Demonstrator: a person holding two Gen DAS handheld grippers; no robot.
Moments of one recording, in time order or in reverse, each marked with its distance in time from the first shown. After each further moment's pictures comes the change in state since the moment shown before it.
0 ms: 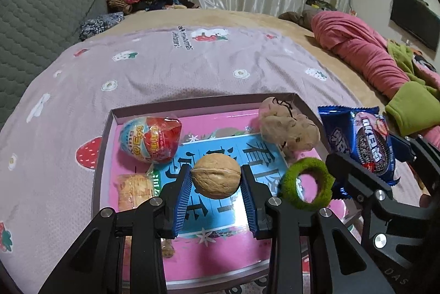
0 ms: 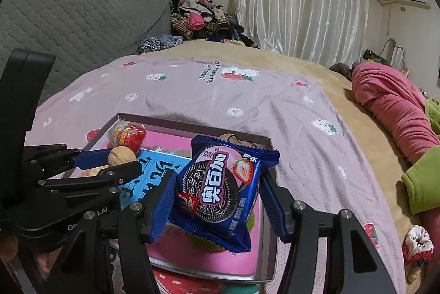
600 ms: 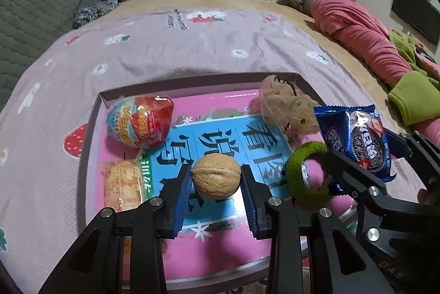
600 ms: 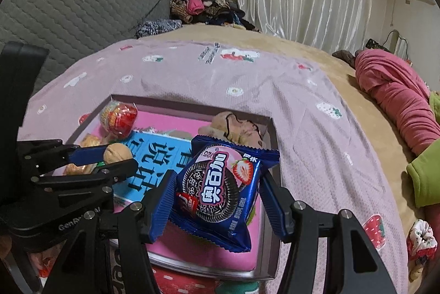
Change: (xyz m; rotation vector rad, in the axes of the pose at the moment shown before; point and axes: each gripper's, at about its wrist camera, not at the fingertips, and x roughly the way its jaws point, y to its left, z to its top) left arm 0.022 0.000 -0.009 0.004 0.084 -0.020; right arm 0.023 -0.005 -0.012 -0.002 0.087 -0.005
